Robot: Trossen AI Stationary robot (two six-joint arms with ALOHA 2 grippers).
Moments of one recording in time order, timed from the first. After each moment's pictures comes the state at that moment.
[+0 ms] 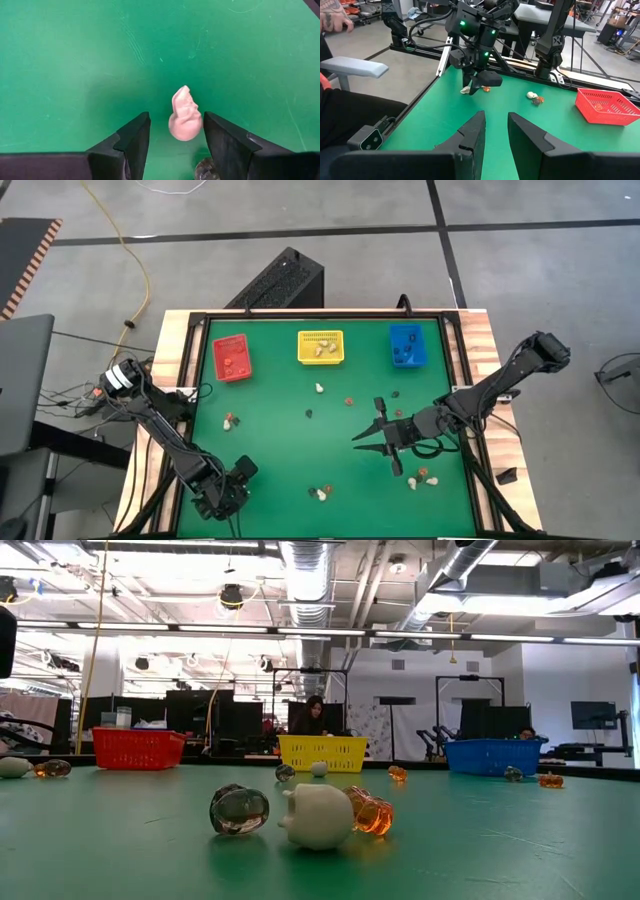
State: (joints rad) left arm -0.87 1.61 0.86 -0.43 -0.04 -0.11; right arm 0.51 1.19 0.77 0.22 0.32 -0.05
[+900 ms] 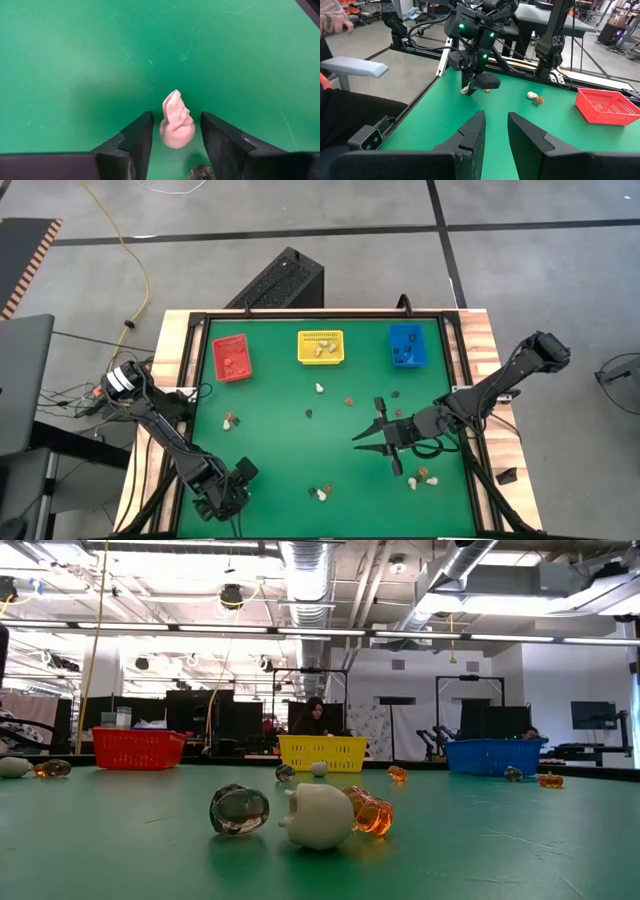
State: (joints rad) left arm -0.87 1.64 0.86 -0.41 0.00 -0.11; right arm 0.51 1.19 0.77 0.22 0.32 -0.05
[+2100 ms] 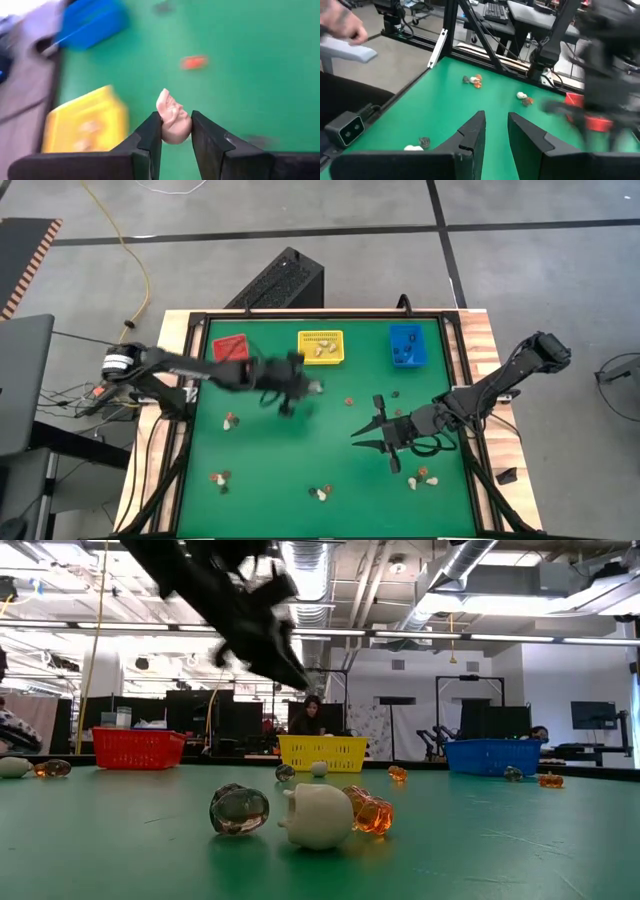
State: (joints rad) left arm 0.11 1.50 0.86 0.07 -0.11 0.49; right arm 0.48 1.19 0.77 0.21 0.32 -0.16
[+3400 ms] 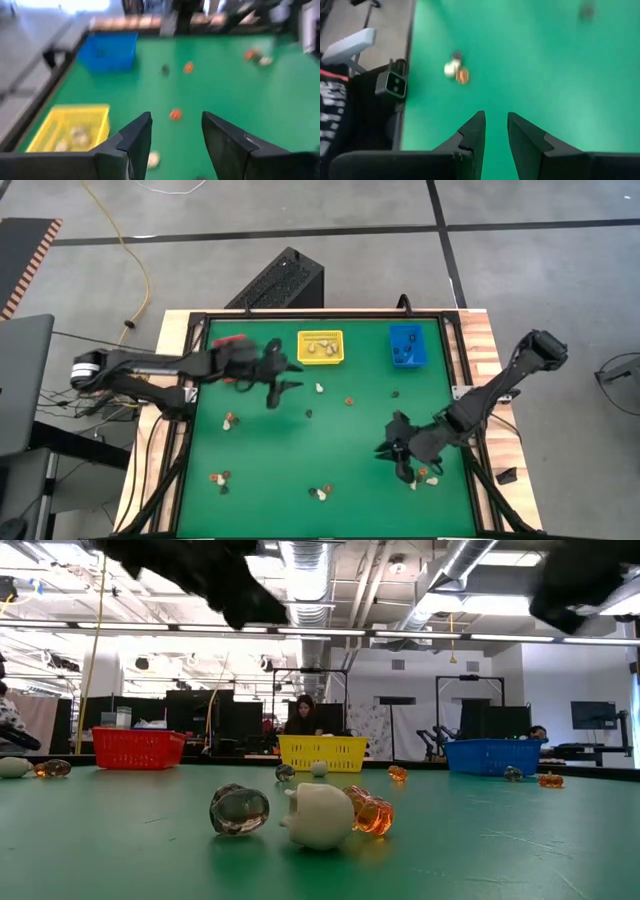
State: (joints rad) left arm 0.17 1.18 0.75 0.13 0.08 0.09; right arm 0.63 1.19 0.77 -0.28 0.32 0.76
